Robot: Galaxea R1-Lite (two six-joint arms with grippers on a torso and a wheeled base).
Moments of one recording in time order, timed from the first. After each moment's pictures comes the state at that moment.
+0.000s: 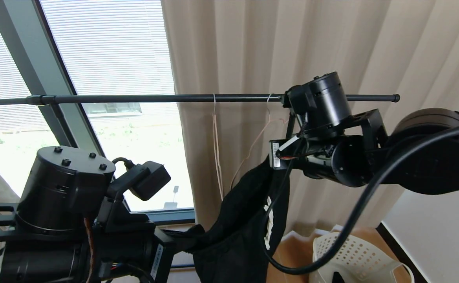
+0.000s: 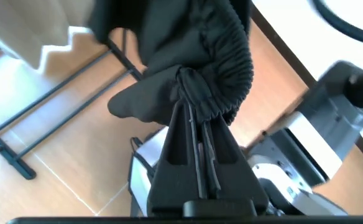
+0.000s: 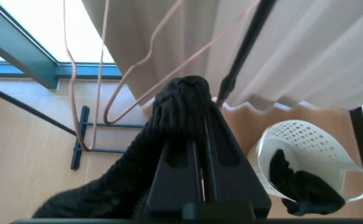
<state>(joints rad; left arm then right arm) -0.72 1.42 -0.73 -0.02 -0.14 -0.20 0.76 1.84 -1.39 0.17 -0.59 0.40</state>
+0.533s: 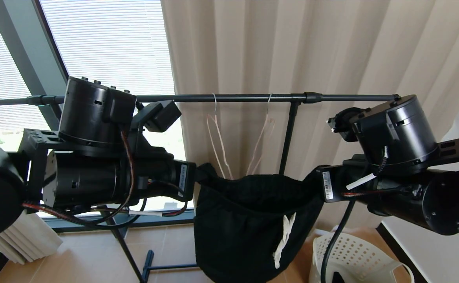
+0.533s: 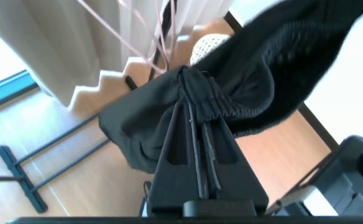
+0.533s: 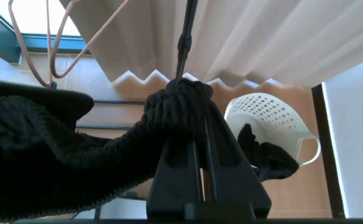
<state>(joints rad) -0.63 1.58 -1.05 -0.02 -0.10 -0.19 0.75 1.60 -1.08 0.20 -0.62 0.39</state>
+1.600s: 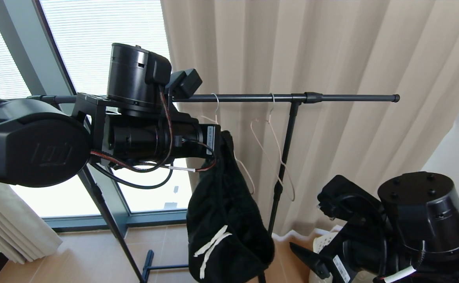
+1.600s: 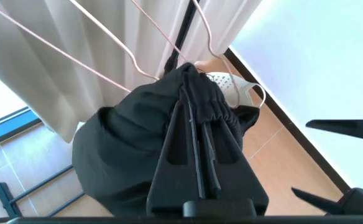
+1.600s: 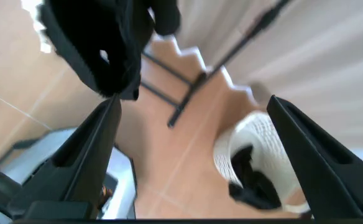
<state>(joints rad) -0.62 1.74 -1.31 -0.02 -0.07 -0.20 0.82 1.49 -0.63 -0.18 -0.28 0.02</state>
